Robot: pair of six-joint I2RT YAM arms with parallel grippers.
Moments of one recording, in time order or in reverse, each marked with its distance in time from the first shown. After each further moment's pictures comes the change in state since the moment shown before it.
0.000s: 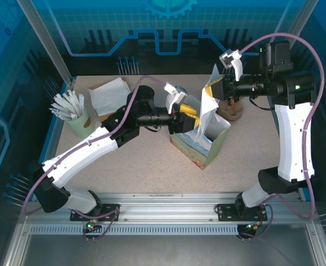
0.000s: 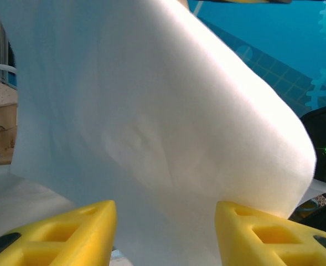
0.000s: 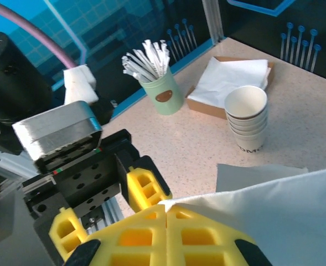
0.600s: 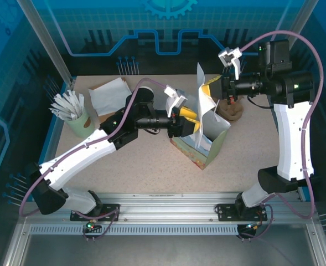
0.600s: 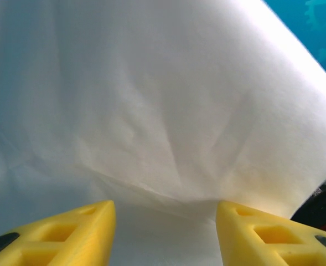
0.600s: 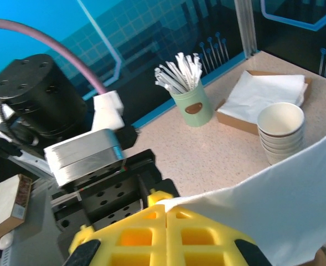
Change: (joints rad) left arm -0.025 -0.023 -0.013 -0.012 0.008 0.020; right arm 0.009 0.008 0.002 0.029 -0.080 0.024
